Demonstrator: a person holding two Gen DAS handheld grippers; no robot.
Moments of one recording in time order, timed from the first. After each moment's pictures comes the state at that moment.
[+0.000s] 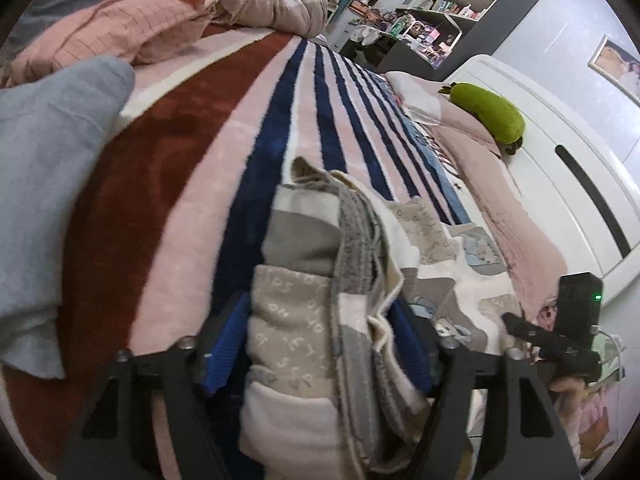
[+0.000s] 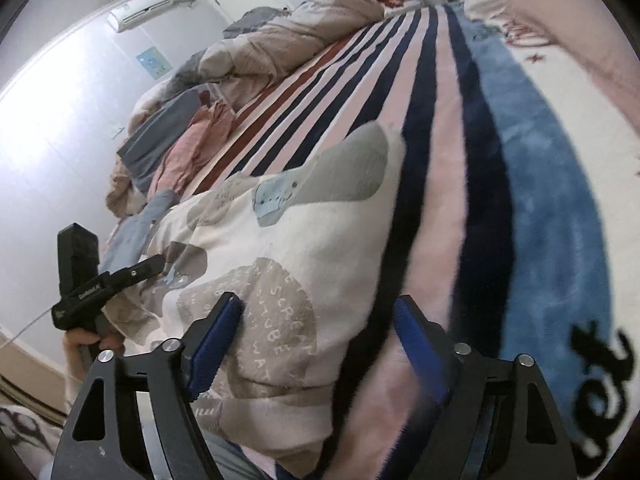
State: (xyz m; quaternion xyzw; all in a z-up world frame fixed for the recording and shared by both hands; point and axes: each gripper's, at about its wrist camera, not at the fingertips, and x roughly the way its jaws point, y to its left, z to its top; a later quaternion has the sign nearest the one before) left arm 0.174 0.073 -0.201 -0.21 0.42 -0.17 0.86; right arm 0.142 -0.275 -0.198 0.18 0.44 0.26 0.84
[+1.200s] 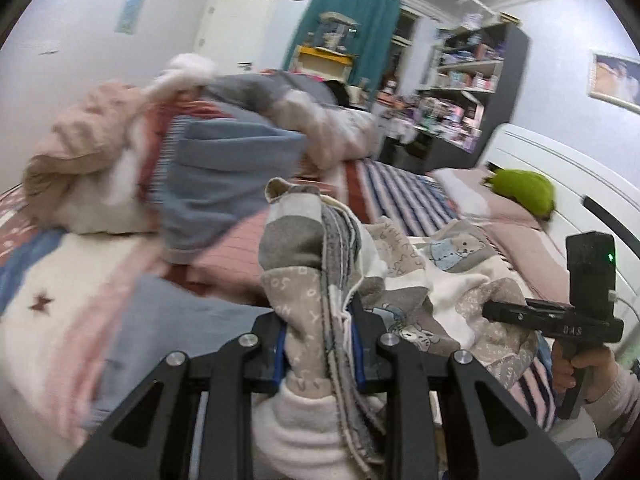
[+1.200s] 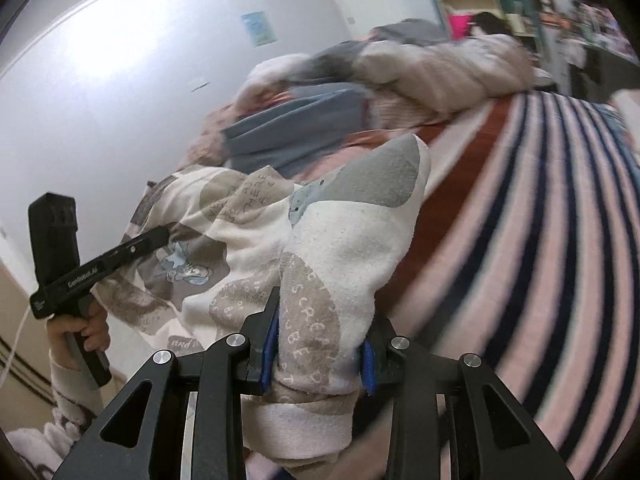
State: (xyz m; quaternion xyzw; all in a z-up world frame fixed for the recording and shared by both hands) left arm 0.143 0.313 -0.064 -0.13 0.27 -0.04 0.95; right arm 0.205 0.012 -0.078 0.04 0.36 0.39 0.85
